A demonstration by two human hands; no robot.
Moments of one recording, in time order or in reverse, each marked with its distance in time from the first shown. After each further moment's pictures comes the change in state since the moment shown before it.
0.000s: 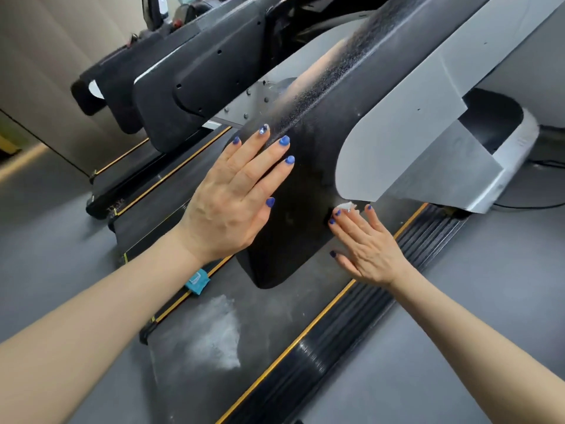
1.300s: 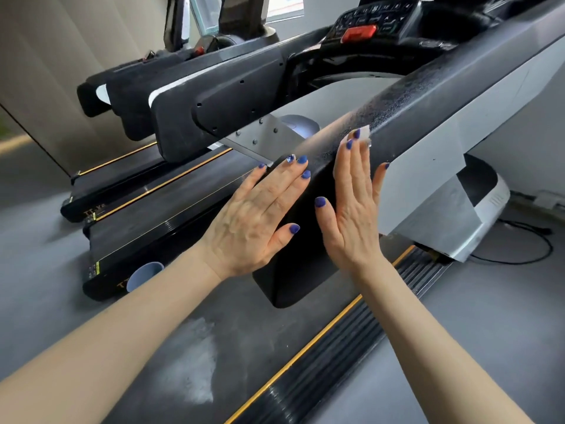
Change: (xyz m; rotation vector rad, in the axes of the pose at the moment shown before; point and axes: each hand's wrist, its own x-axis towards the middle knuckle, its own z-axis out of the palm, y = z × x) left_hand -0.029 -0.010 -0.002 -0.207 -0.004 -0.139; right_hand 0.166 -0.049 -0.081 0.338 0.284 0.445
